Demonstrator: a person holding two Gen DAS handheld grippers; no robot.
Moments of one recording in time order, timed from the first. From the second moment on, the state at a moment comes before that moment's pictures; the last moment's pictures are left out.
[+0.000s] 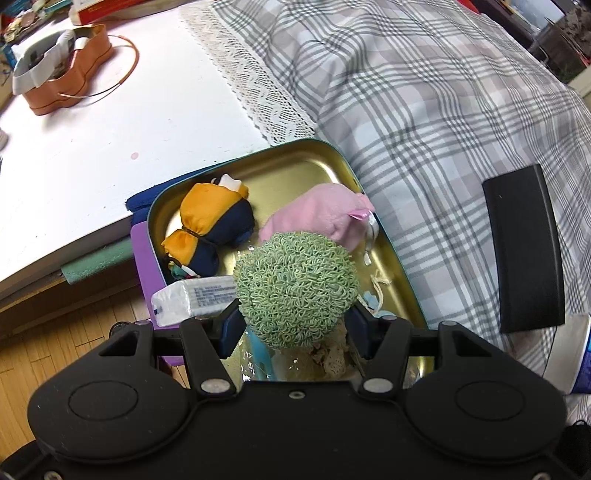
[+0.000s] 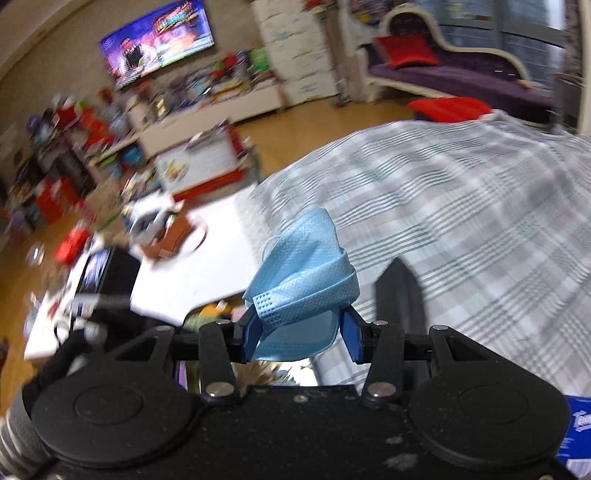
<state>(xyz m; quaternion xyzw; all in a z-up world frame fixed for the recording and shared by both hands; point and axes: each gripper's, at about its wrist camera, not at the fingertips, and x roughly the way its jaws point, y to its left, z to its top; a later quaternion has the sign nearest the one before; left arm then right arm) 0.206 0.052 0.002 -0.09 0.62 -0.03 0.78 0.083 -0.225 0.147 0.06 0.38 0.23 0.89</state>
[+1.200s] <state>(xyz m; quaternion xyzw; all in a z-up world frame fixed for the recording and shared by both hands) 0.205 0.055 0.003 -0.09 0.60 -0.01 0.79 0.099 -0.135 0.049 -0.07 0.47 0.27 0.84</state>
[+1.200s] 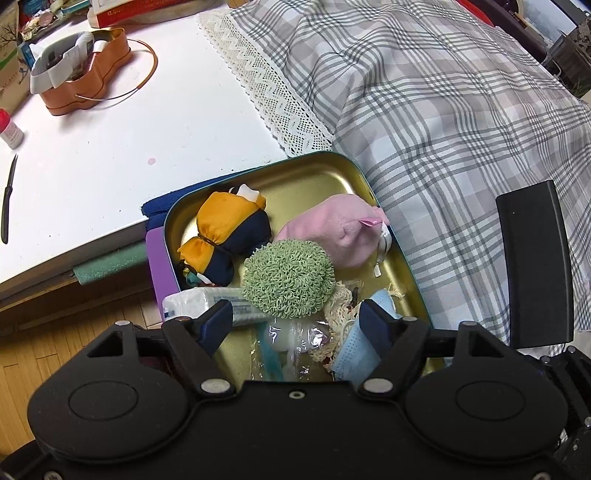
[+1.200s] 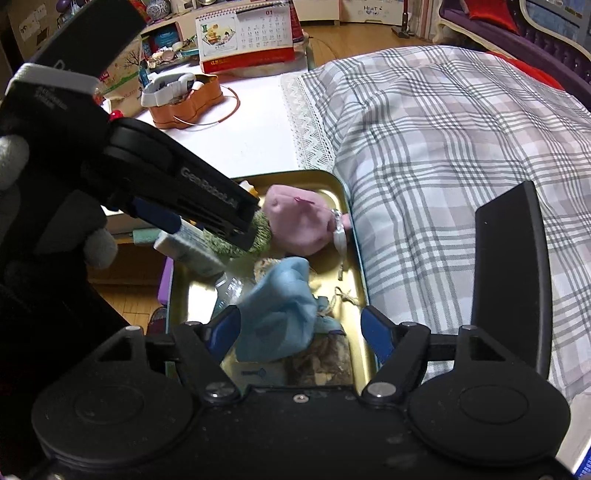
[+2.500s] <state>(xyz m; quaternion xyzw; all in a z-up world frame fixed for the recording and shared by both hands) 0.095 0.001 0.027 -0.02 0.52 0.01 0.85 0.017 -0.207 0.051 -0.02 0.44 0.12 0.89</state>
